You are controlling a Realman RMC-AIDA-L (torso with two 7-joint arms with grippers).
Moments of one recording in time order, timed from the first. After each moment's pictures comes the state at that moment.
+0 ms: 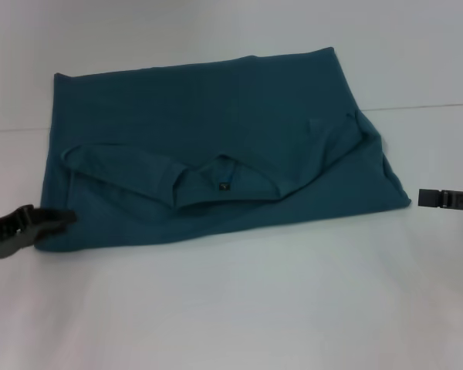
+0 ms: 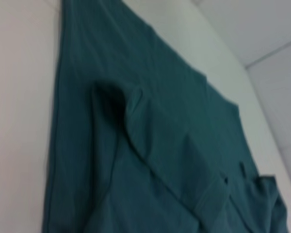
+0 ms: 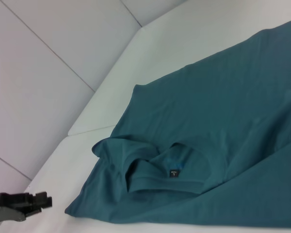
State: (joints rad) left arm -0.54 -2.03 0.50 0.67 2.19 1.31 -2.34; right arm 0.43 1.89 -0.59 -0.73 -2.01 -1.58 2.04
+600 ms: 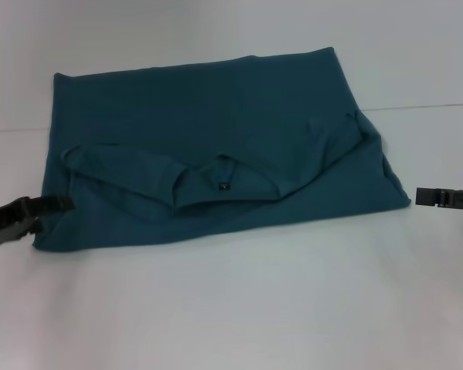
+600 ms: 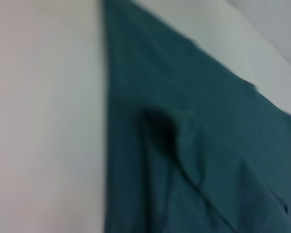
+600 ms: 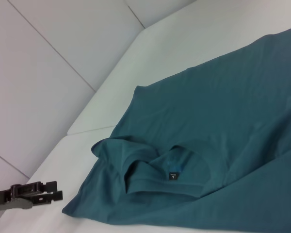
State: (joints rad) left arm -0.57 -2.03 0.57 0.67 2.25 1.14 -2.38; right arm 0.44 1.89 -0.59 -0.72 -2.01 -1.57 2.01
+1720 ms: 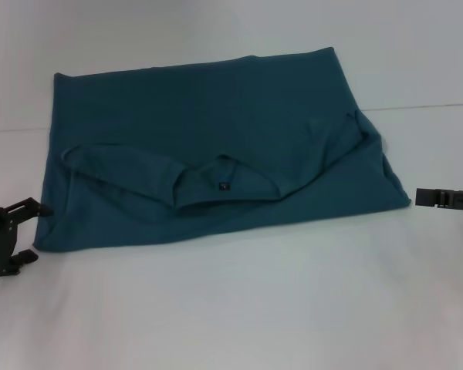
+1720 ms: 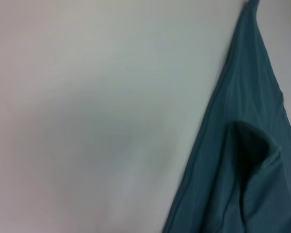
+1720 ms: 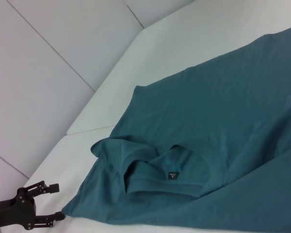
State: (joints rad) left arm -0.55 -2.03 0.47 0.57 2.26 1.06 -2.79; right arm 0.44 1.89 -0.59 -0.72 -2.01 -1.57 2.01
